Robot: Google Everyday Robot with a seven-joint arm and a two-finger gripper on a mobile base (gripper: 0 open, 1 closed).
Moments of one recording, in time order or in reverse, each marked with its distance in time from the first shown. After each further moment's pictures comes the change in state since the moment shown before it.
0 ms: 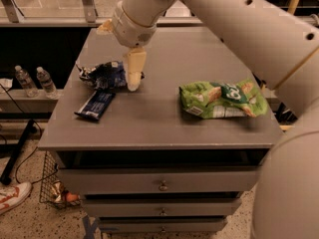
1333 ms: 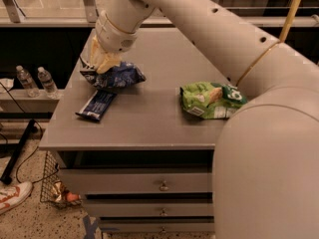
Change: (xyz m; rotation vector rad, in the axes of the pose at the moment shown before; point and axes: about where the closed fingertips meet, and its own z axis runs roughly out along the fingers) arm -0.020 -0.021 0.046 -0.049 -0.114 -0.043
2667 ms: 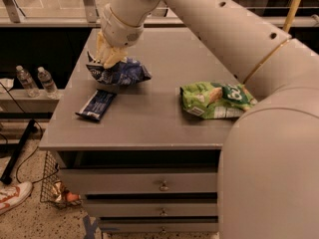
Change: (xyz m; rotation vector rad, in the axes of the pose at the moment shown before) arm 0.008 0.004 -0.022 0.004 0.059 -0.010
